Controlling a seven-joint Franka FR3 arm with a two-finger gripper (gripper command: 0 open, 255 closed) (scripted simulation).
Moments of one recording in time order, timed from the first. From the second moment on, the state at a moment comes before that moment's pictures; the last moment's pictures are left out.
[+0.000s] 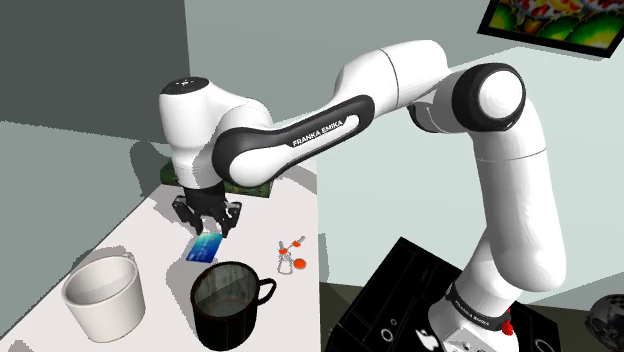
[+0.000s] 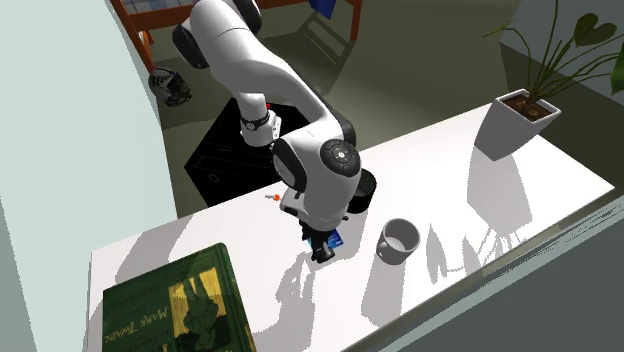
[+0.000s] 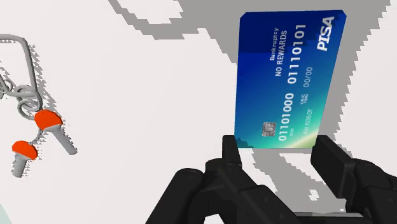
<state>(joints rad) 0.08 0.57 0.70 -1.59 -0.54 1.94 1.84</state>
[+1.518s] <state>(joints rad) 0.09 0.49 0.74 -1.37 -0.47 1.69 1.76</state>
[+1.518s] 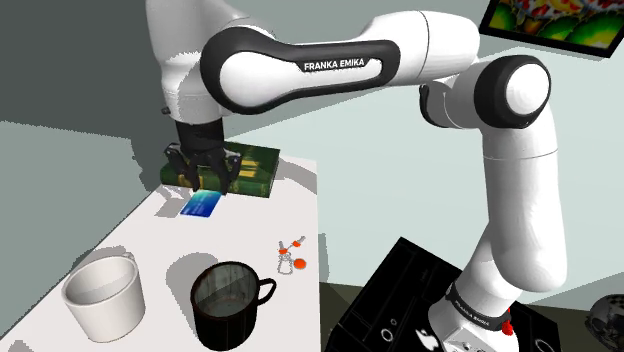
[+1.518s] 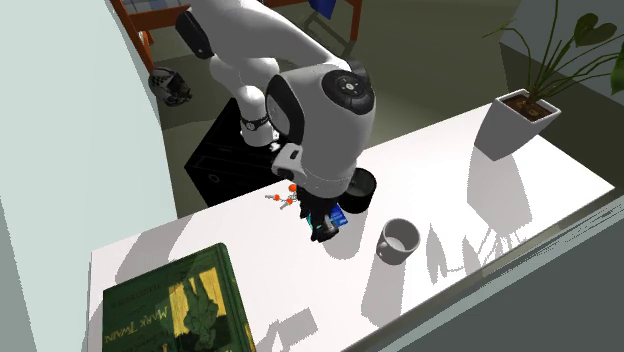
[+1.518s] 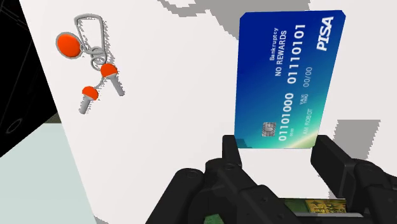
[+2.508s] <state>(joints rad) 0.05 0.20 0.85 -1.66 -0.29 1.72 1.86</state>
